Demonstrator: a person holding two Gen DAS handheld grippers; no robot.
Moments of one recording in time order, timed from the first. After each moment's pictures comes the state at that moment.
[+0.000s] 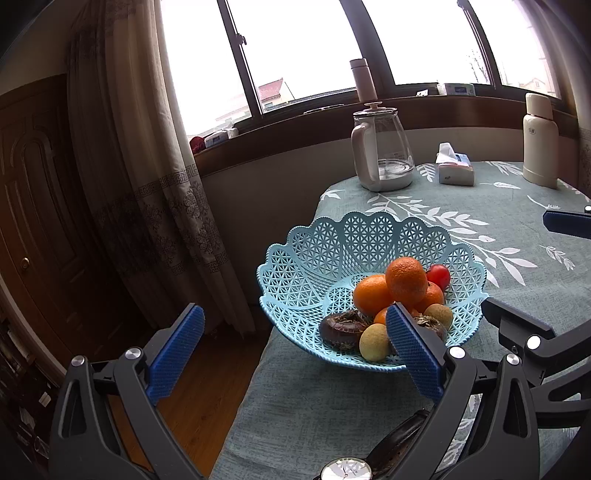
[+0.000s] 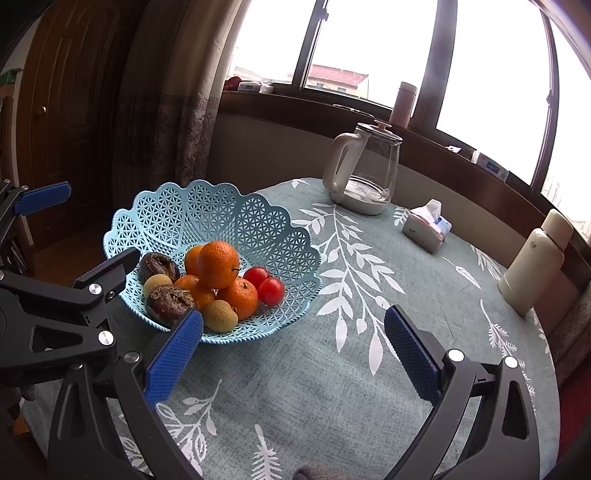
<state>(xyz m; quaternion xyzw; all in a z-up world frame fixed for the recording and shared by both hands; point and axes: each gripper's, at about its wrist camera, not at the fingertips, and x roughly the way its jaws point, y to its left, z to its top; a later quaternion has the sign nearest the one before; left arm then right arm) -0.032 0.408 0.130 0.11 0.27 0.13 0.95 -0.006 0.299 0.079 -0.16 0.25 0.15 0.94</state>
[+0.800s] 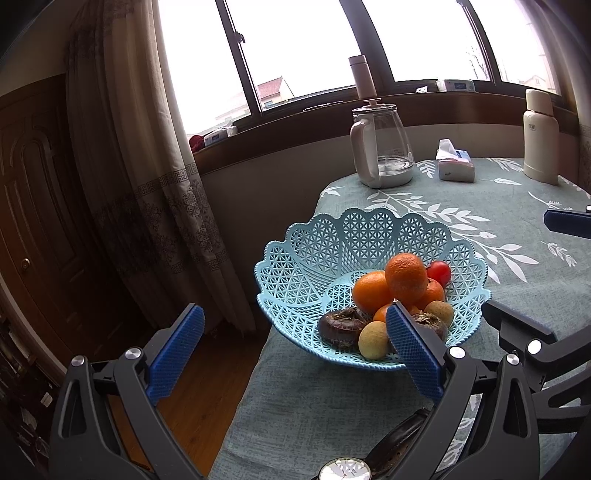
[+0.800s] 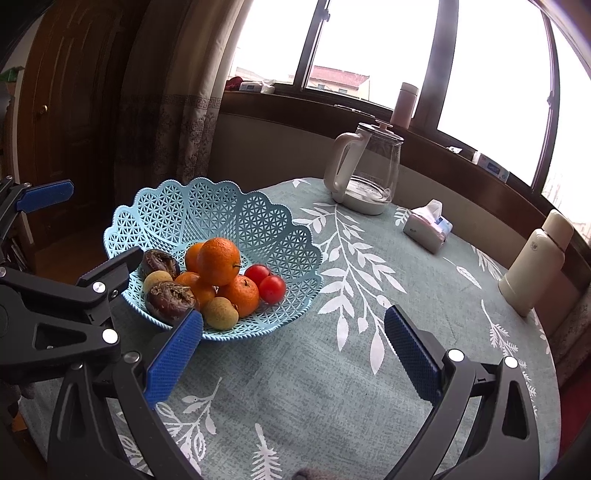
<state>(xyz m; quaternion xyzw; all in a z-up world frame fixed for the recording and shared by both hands) -0.029 0.405 0.124 0.11 0.28 0.13 0.94 -0.007 0.300 0.076 -0.16 0.25 0.15 0.94</state>
